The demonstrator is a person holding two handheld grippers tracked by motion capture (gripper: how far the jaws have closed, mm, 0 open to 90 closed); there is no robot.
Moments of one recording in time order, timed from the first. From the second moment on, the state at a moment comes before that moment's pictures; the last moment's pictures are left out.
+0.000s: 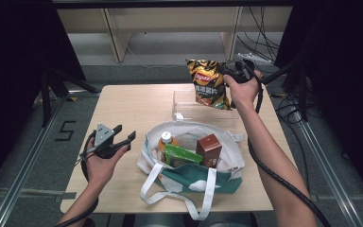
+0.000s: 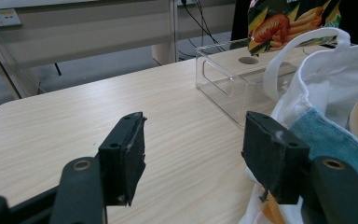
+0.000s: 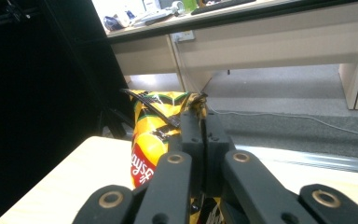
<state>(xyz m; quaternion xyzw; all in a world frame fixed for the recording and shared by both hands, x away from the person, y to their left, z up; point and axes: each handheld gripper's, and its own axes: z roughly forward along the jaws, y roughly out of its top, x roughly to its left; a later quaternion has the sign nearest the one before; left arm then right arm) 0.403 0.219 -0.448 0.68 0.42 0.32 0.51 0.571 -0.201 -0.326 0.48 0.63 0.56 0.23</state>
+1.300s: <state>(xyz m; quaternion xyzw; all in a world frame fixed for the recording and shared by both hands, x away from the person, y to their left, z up) 0.403 0.218 -0.449 0.68 0.42 0.32 0.51 0.584 -0.199 -0.355 0.51 0.64 0.54 0.21</state>
